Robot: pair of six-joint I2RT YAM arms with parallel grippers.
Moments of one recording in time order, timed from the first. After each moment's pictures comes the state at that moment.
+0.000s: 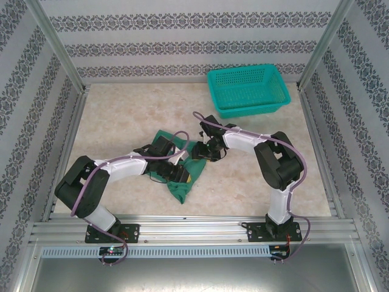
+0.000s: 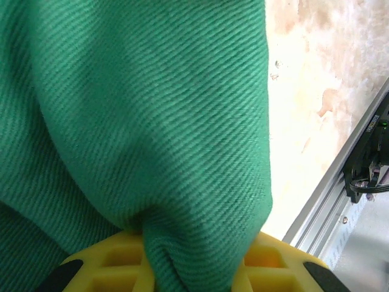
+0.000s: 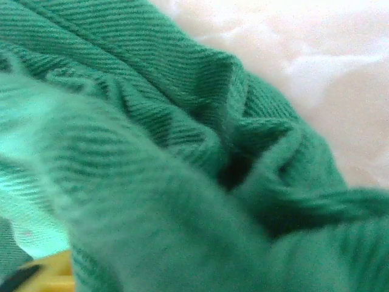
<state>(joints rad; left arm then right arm) -0.59 1.59 0.80 -0.31 0.62 -0.34 0.57 1.93 1.21 -0.53 -0.38 0.62</state>
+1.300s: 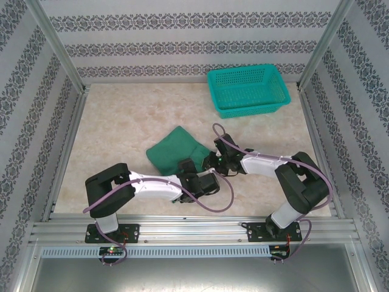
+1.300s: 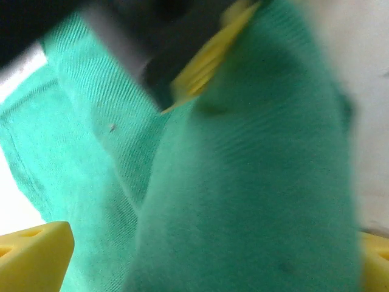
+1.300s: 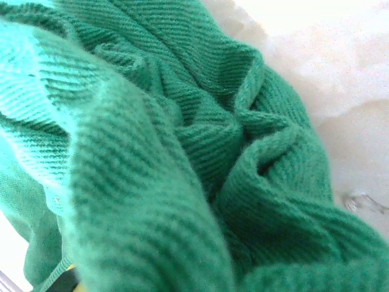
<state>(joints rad) -1.14 1.78 0.99 -0.41 -0.73 0.14 0.58 1.59 0.72 -0.12 -0.31 0.95</state>
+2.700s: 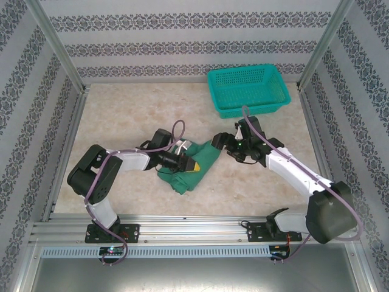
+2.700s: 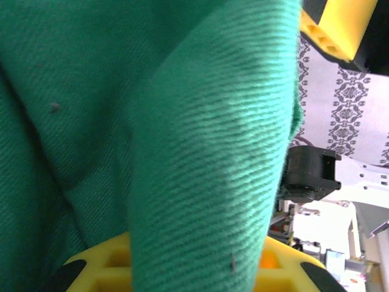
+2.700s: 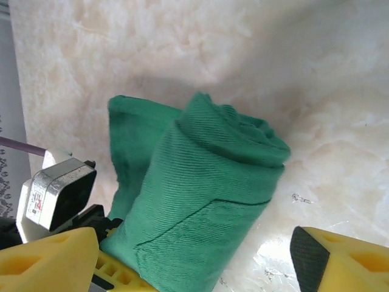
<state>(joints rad) -0.50 1.75 0.77 0.17 1.01 -0.70 0.41 1.31 0.86 -0.44 -0.36 0.83</state>
